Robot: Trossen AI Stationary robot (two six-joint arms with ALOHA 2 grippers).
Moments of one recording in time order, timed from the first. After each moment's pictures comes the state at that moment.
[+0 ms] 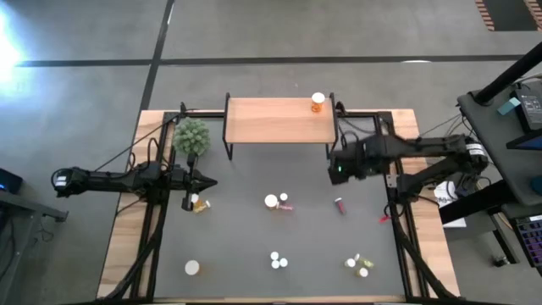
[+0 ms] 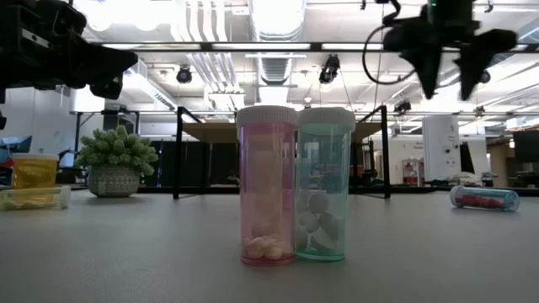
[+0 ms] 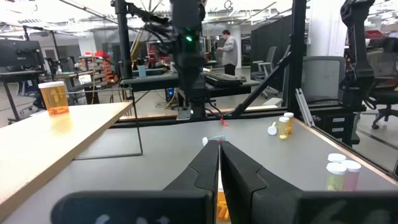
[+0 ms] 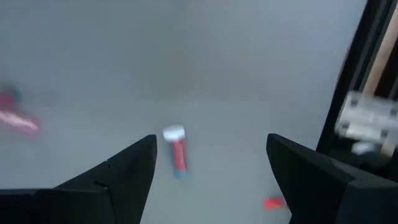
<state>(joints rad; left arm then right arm) 0.00 0.24 0.00 0.27 0.04 0.06 -0.02 1.35 1.20 -1.40 0.09 1.32</state>
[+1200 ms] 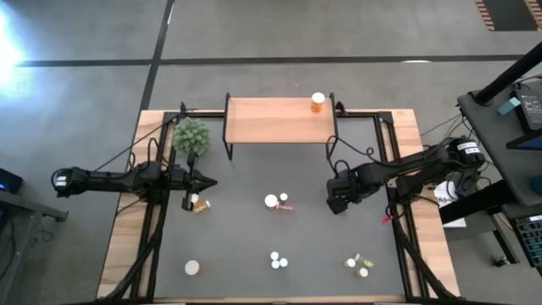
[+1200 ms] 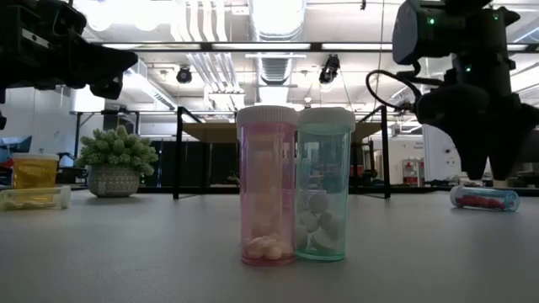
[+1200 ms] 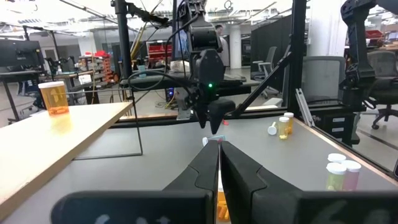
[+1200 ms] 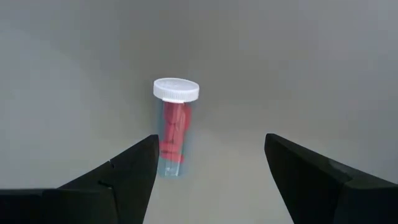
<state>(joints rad) 0.00 0.24 0.00 0.27 0.04 0.06 0.11 1.38 0.77 -0.91 -0.06 1.17</state>
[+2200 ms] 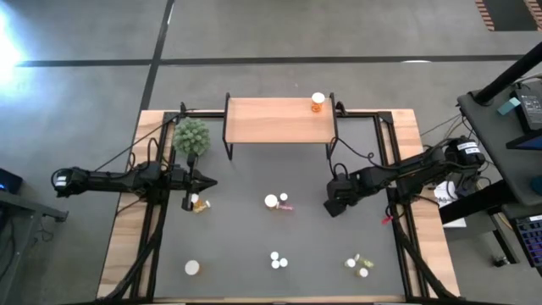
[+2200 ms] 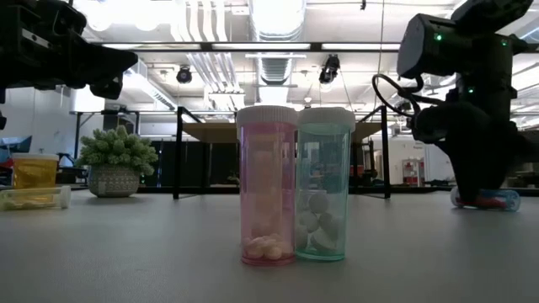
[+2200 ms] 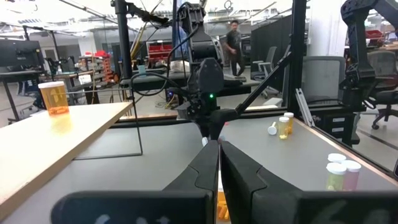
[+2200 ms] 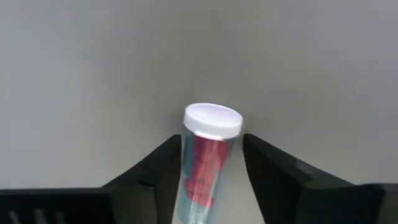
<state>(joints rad) 0.00 0.24 0.00 0.27 0.04 0.06 0.11 1.38 0.62 -0.62 -0.05 1.12</state>
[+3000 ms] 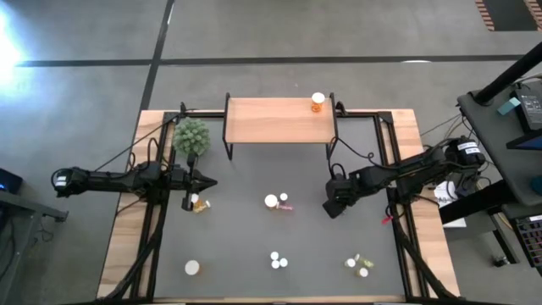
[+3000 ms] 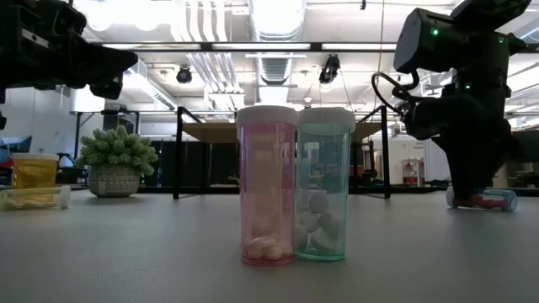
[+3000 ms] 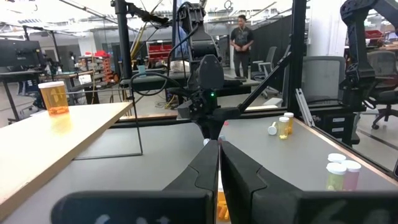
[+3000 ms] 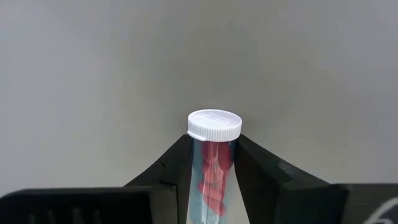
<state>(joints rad) 0.00 0.24 0.00 0.27 0.04 0.06 0.11 1.38 0.63 -0.59 -0.06 1.05</state>
